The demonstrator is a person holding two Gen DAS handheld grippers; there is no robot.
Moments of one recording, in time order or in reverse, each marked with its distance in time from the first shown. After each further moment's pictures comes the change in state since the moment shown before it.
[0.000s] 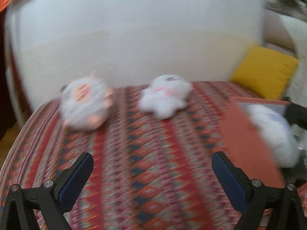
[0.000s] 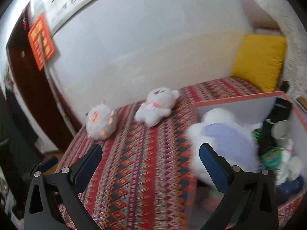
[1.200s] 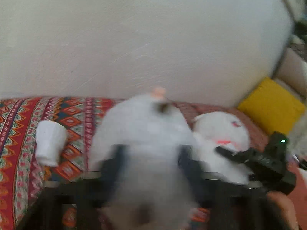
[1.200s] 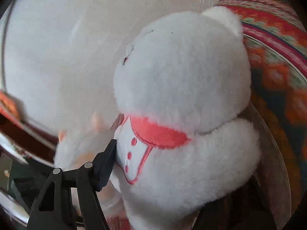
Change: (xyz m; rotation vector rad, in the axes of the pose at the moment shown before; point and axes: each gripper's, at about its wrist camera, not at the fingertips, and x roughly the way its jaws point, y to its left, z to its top) left arm 0.231 0.145 0.105 -0.118 0.036 -0.393; right arm 0.369 -0.047 0.031 0.528 0.165 0.228
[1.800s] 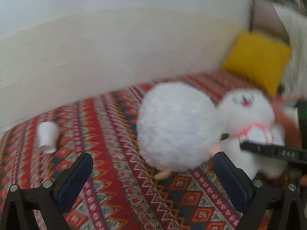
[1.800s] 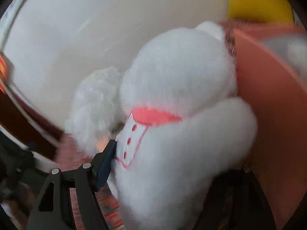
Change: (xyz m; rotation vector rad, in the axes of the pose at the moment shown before) left arm -0.015 -0.087 -0.031 0.309 0.145 0.093; right arm -0.081 0.015 -0.023 -0.233 -0.071 -0.383
